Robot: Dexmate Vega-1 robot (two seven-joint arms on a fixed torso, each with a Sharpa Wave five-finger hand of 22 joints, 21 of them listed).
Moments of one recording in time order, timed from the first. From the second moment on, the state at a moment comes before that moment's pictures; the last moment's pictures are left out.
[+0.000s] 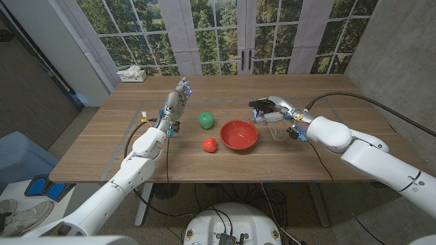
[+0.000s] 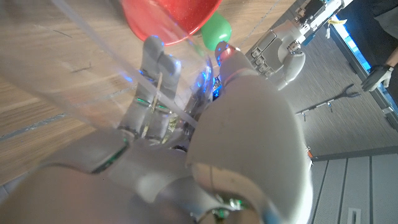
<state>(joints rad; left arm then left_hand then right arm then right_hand) 0.96 0.53 0.36 -1.49 -0.67 -0.40 -0.07 0.13 0.12 0.59 -0.11 0.18 -0.16 -0.12 0.18 0.17 -0.17 -0.07 0.18 0.17 -0.17 -0.03 0.17 0.17 -0.17 -0.03 0.19 0.17 -1.07 -0.96 -0.37 -2.15 0.22 -0.18 0.04 1.43 -0.03 0.26 -0.16 0.40 0.69 -0.03 1.16 1.17 0.67 -0.11 0.90 1.04 0.80 0.07 1.23 1.07 0.76 0.10 1.41 0.44</state>
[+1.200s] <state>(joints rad) 0.95 0.52 0.36 -1.48 -0.66 -0.40 -0.06 0.13 0.12 0.59 -0.11 0.18 -0.16 -0.13 0.18 0.17 -0.17 -0.07 0.18 0.17 -0.17 -0.03 0.17 0.17 -0.17 -0.03 0.19 0.17 -0.90 -1.03 -0.47 -2.16 0.26 -0.33 0.15 1.43 -0.03 0.35 -0.16 0.57 0.75 0.10 1.42 1.24 0.87 -0.06 1.28 1.23 0.82 0.09 1.23 1.07 0.77 0.10 1.37 0.53</state>
